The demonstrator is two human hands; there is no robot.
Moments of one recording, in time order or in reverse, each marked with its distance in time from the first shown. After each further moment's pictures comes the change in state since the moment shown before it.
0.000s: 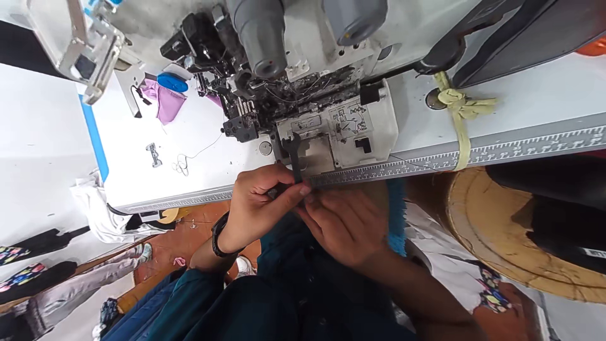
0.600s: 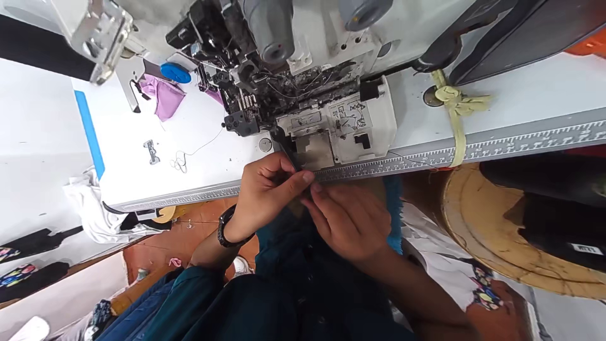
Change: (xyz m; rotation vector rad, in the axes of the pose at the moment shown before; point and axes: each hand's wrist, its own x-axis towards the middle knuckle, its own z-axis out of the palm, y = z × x) left_hand 0.002 -0.010 0.011 -0.176 0.088 -0.145; right_hand -0.004 0.001 -0.003 -0.049 0.022 0.039
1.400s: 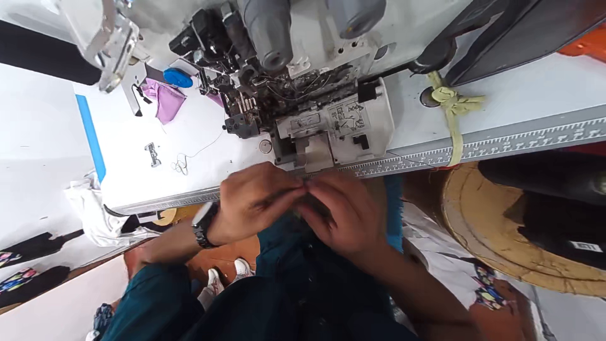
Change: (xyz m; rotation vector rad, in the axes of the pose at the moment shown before) left_hand -0.001 0.017 -0.027 0.560 -0.169 0.495; right_hand 0.007 0.002 0.005 0.299 -0.047 0.105
